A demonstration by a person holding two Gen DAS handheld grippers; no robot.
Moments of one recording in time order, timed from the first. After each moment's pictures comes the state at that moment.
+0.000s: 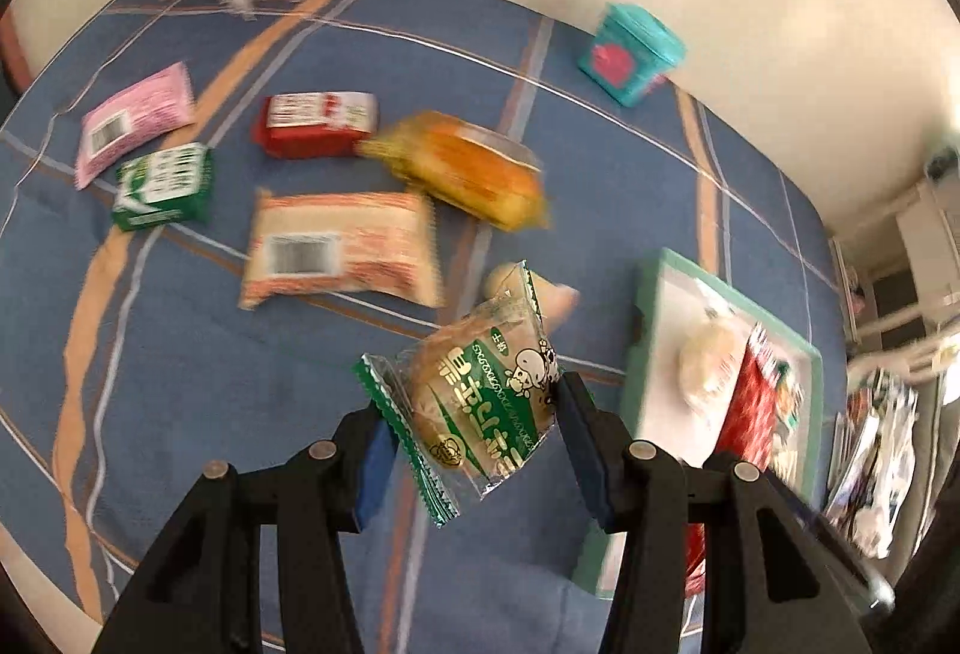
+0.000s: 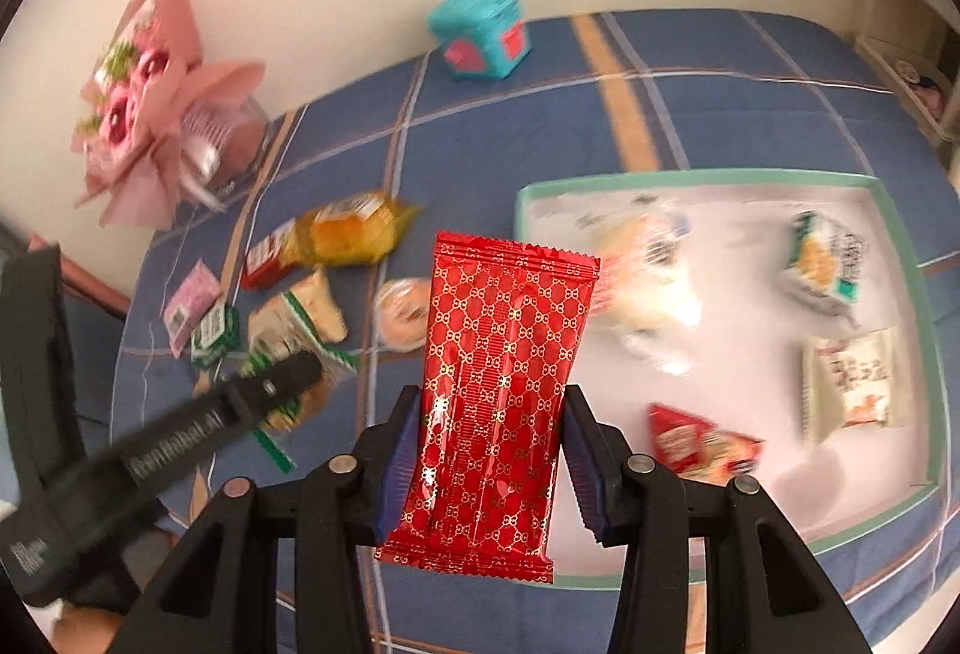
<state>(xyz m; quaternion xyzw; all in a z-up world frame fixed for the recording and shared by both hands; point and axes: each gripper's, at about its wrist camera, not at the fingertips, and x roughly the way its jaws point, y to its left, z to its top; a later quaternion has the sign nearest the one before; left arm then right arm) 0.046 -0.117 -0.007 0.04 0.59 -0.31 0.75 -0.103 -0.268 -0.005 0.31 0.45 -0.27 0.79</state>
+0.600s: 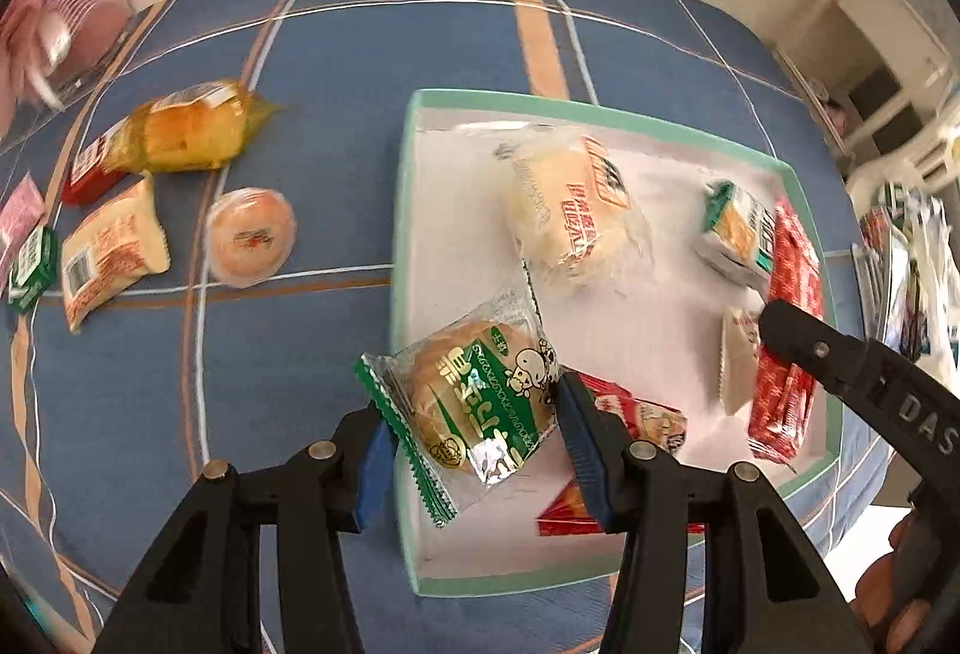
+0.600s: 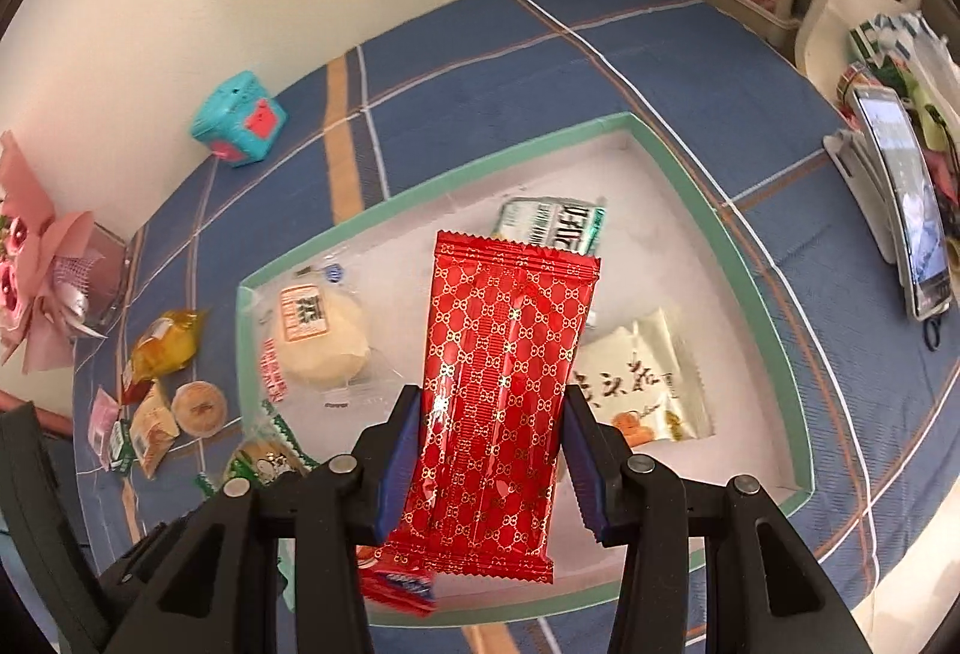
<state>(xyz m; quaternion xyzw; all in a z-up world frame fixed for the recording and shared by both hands) -0.059 -0.219 -0.034 0.20 0.58 -0.38 0.70 -0.198 -0.369 -0.025 0.38 0.44 -0.38 0.72</state>
